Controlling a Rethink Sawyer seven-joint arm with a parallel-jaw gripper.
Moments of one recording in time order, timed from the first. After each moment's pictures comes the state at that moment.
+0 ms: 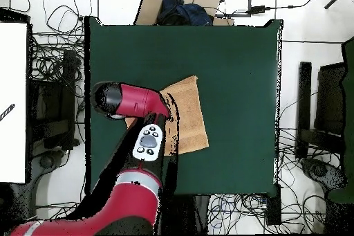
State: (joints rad) arm 0.19 -0.39 -0.20 1.46 0.34 0.61 1.73
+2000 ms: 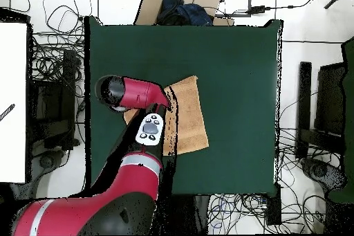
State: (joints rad) arm 0.18 -0.28 -0.20 1.34 0.34 0.61 1.73
